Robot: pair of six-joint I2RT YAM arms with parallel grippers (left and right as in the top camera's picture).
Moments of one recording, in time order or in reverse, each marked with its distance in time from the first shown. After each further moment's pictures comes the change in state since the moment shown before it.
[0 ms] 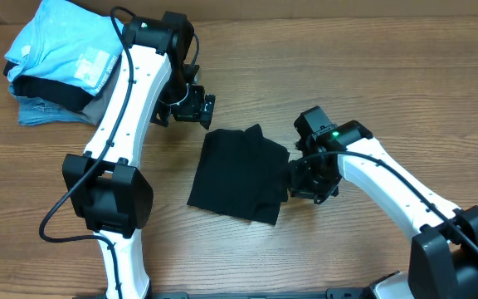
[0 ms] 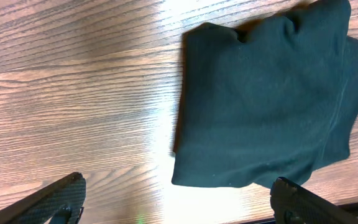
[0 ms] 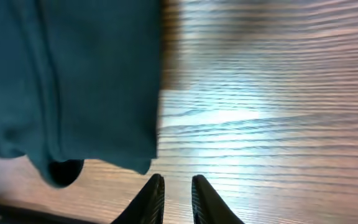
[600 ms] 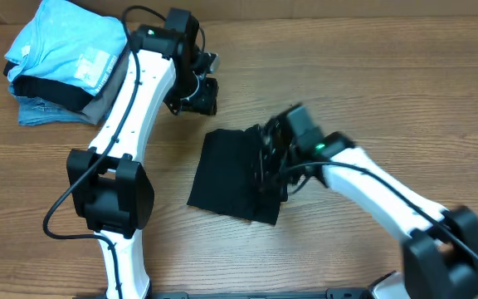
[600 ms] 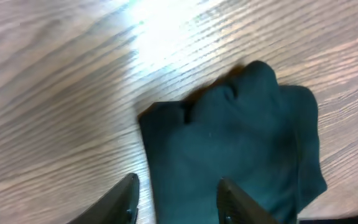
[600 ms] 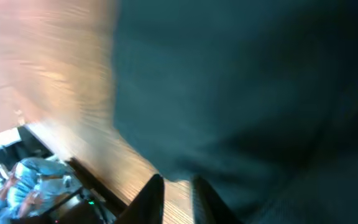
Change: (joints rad) left arm -0.009 0.000 -0.113 0.305 0.143 0.151; right arm 0.119 0.032 -0.083 0.485 -0.314 0.115
